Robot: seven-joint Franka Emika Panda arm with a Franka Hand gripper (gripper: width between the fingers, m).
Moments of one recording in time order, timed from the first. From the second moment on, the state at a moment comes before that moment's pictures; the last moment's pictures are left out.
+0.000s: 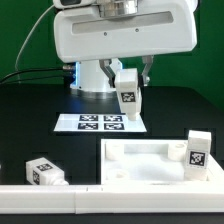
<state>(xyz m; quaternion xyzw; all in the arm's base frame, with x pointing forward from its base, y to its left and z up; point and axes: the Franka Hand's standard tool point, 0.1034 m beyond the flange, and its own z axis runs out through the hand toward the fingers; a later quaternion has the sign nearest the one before) 0.572 0.011 0.143 -0.99 0.15 -0.04 0.07</state>
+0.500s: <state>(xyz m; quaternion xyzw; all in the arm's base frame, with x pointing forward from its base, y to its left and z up) 0.618 -0.002 0.125 -0.97 0.14 -0.18 0.04</state>
